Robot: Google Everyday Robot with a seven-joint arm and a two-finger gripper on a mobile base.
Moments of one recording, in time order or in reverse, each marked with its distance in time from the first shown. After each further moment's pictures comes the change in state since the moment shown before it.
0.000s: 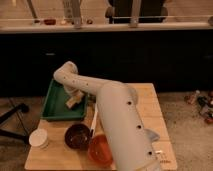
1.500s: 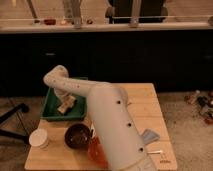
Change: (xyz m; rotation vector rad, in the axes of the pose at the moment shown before) arm -0.057 -0.006 0.007 -0.035 -0.052 -0.237
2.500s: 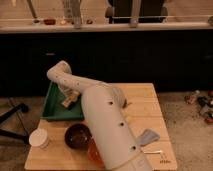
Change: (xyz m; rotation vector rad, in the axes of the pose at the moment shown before) arm 0.038 -0.022 0.005 -0.008 0.034 0.025
